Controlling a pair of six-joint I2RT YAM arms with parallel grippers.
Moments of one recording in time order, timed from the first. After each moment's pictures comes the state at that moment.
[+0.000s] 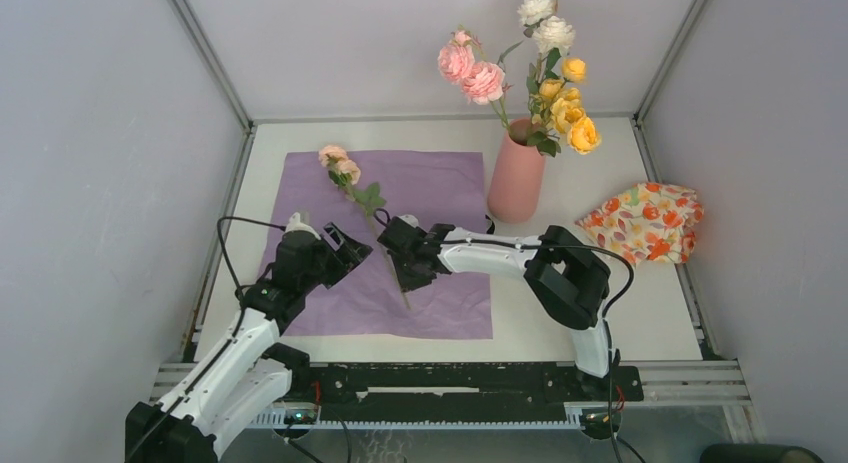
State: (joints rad) left arm -0.34 0.76 0.46 -0.26 0.02 -0.93; right arm 1.03 1.96 1.38 -0.57 0.04 0.66
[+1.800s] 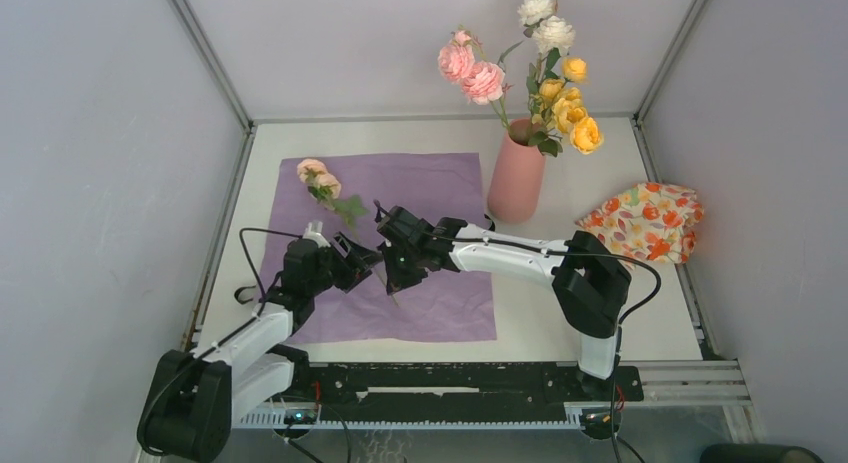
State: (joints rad) left arm -0.25 0.97 0.24 0.19 0.32 -1.02; right arm 1.05 1.86 1.42 -0.57 -0.14 0.65
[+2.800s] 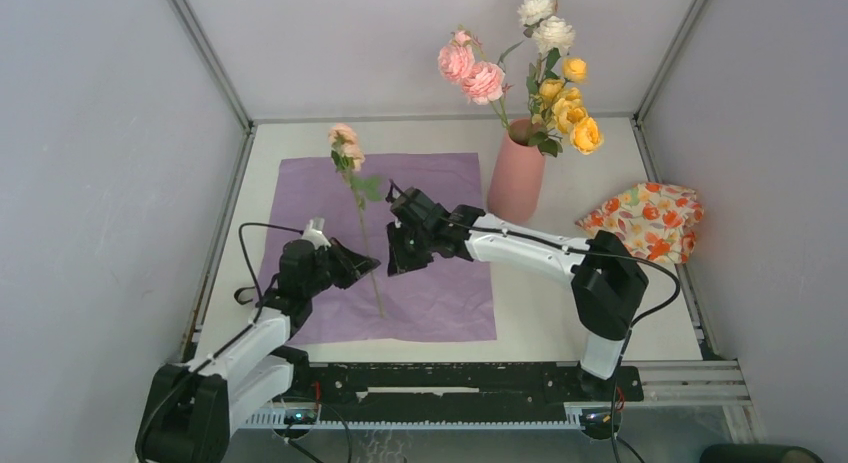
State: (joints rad) left arm -0.25 0.96 0.24 0.23 0.38 -0.94; right arm 0.98 1.79 1.41 -0.54 -0.16 0.65
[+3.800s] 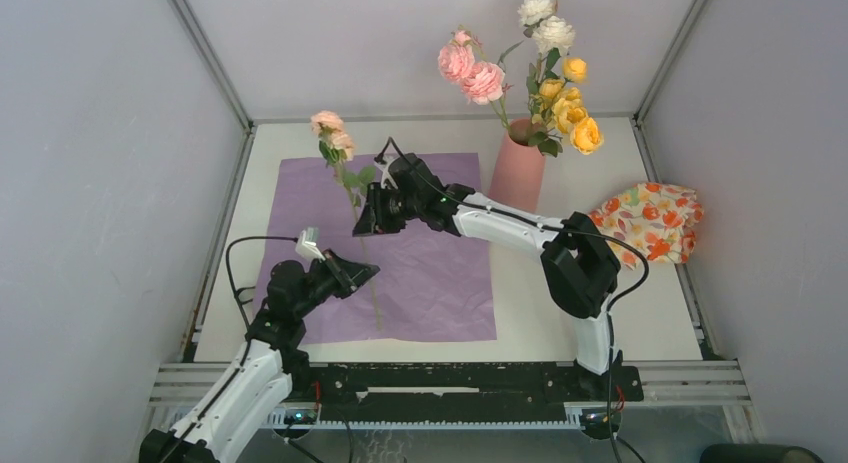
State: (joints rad) left arm -0.28 0.57 0.14 0.15 0.40 -0.91; right arm 0.86 1.94 1.55 -0.20 -0.37 0.76
